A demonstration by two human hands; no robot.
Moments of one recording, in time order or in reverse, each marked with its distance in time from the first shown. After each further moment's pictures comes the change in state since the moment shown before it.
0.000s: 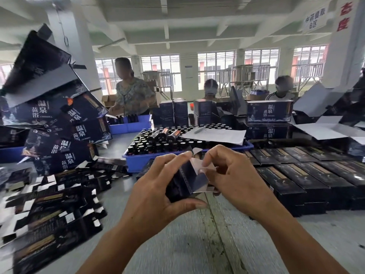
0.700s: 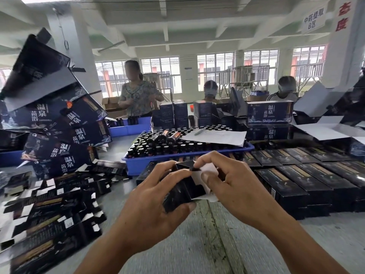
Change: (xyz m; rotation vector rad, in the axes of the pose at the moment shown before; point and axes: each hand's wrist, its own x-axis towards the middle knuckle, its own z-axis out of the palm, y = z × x) left_hand -0.007 -0.003 -0.008 0.014 -0.110 -0.034; right_hand -0.007 0.000 -0.001 -0.164 -0.054 -0.095
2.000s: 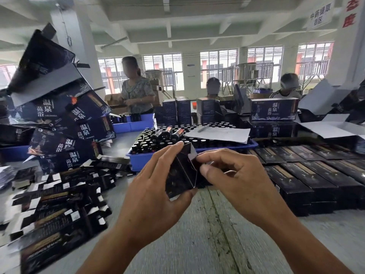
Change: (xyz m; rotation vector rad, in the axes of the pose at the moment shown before) left_hand 0.000 0.015 -0.008 0.017 0.178 -0.058; right_hand -0.008 -0.022 0.005 0.219 0.122 0.060
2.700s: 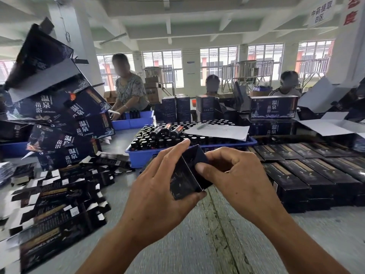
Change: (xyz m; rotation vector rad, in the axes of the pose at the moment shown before) left_hand -0.003 0.012 -0.001 -0.015 -0.055 -0.004; right_hand 0.000 0.000 0.003 -0.075 0.048 0.076
